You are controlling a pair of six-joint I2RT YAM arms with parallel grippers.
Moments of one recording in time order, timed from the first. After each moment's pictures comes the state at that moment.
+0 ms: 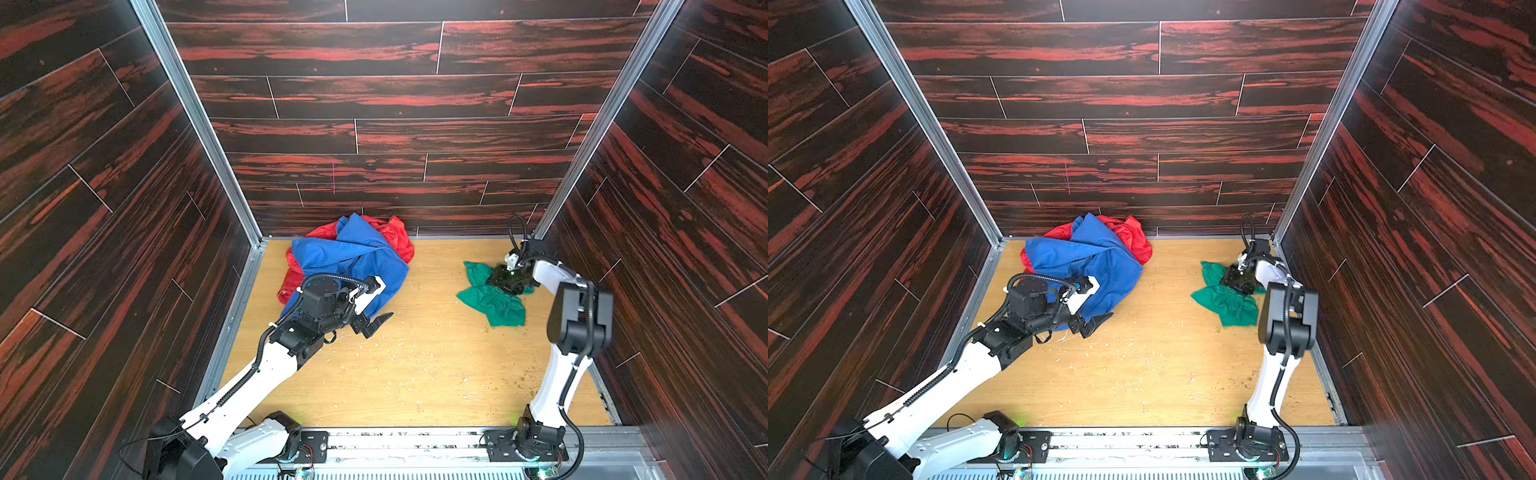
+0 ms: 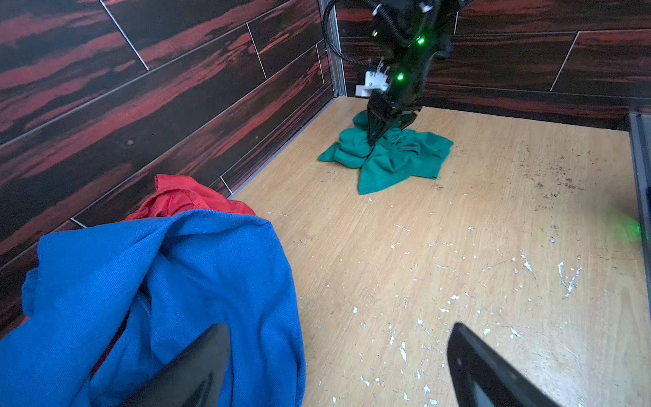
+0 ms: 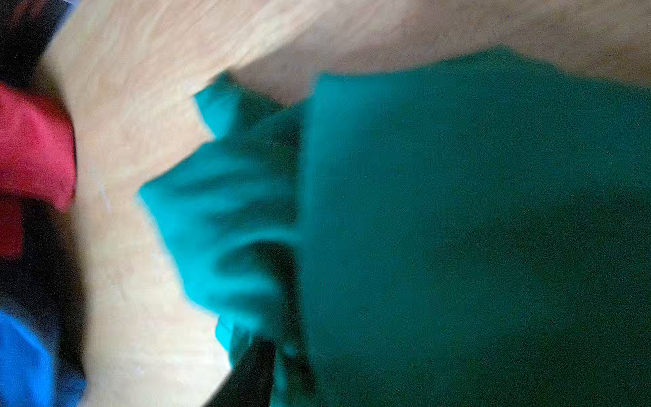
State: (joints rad) left arm -0.50 1.09 0.84 -0.12 0.38 0.36; right arm -0.12 2.02 1.48 -0.61 -0.34 0.24
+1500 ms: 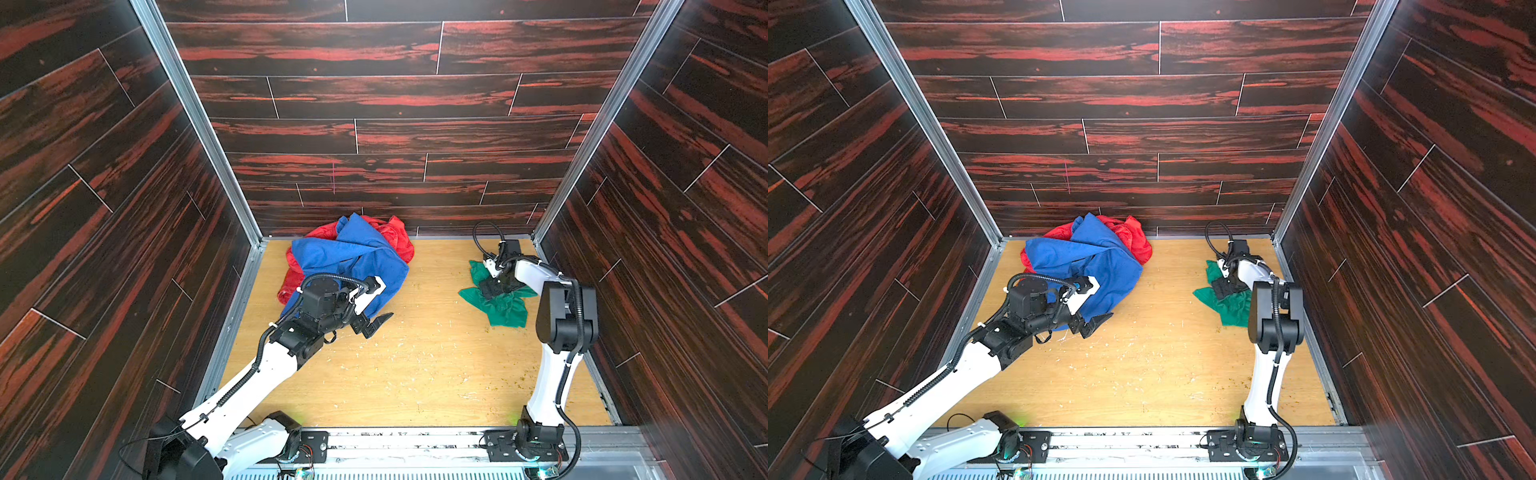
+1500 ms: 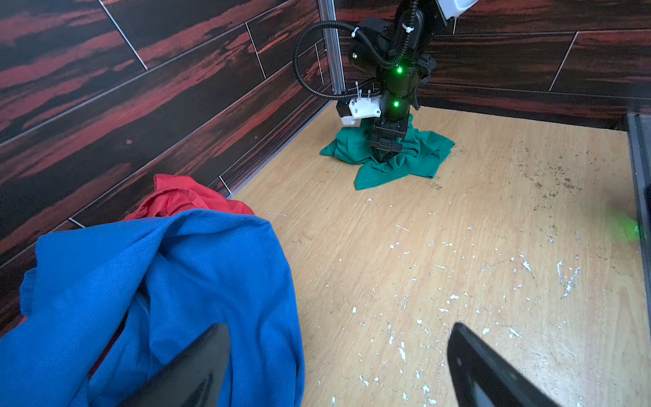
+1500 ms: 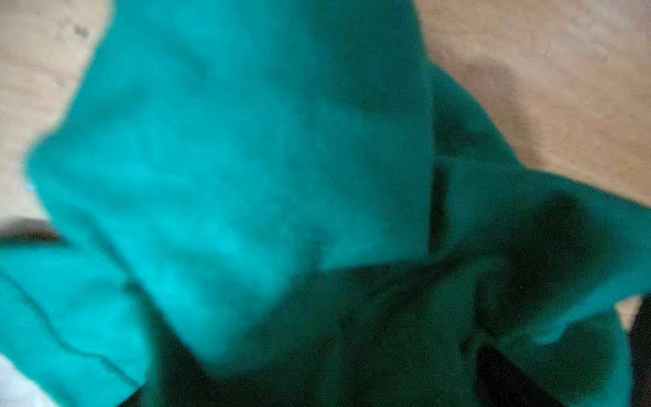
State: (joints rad) left arm -0.50 1.09 0.84 -0.12 0.38 0.36; right arm 0.00 2.13 1.57 -0.66 0.07 -0.37
